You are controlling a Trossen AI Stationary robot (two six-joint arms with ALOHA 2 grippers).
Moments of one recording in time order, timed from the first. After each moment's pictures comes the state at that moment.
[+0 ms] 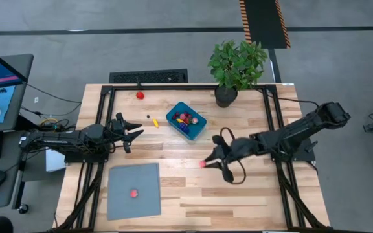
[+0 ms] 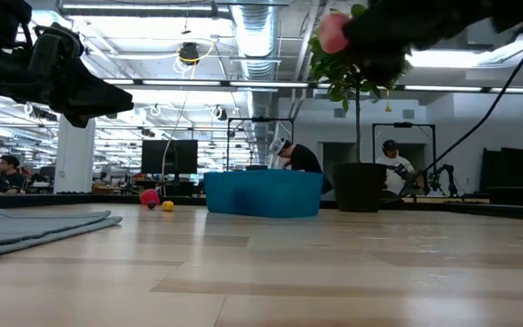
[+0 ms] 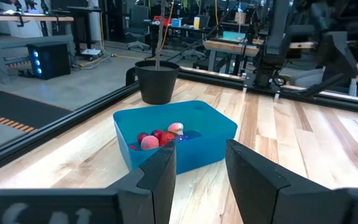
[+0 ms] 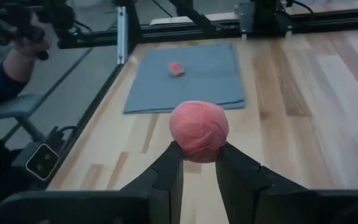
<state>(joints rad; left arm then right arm) 0.02 0.16 0.01 0.07 -0.32 -0.14 0.31 1.33 0.68 0.22 0.02 0.14</state>
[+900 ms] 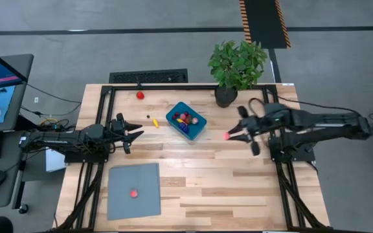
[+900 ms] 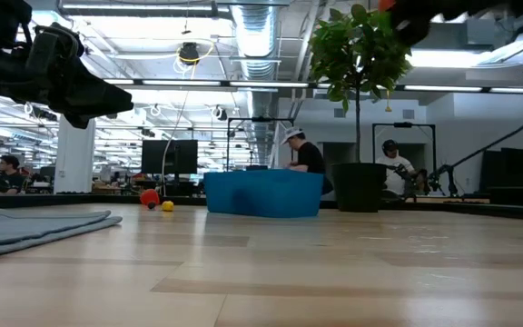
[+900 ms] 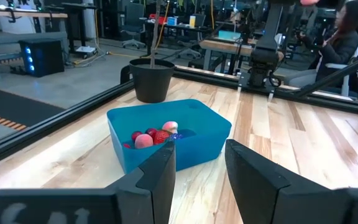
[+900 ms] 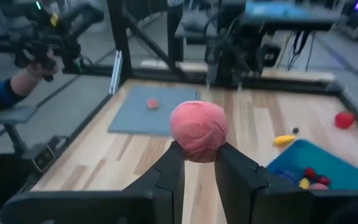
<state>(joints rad) 0.02 0.16 0.01 0.07 -0.30 -0.15 -0.05 0.78 0.68 -0.19 -0.29 -0.11</state>
